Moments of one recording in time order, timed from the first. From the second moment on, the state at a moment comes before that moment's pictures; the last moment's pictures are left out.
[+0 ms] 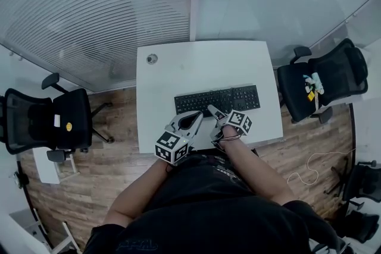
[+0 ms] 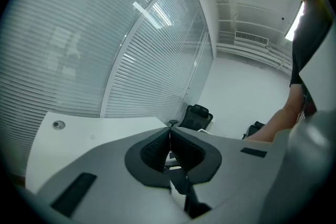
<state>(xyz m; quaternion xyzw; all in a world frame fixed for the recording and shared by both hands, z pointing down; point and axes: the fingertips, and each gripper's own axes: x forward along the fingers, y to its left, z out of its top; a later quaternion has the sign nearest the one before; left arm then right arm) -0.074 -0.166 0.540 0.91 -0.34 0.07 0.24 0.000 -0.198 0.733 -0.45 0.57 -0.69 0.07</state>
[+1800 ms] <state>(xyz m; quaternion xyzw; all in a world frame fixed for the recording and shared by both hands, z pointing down) 0.042 -0.103 0.495 0.88 -0.44 0.06 0.14 0.066 -0.098 0.506 -0.32 0.94 -0.13 -0.04</state>
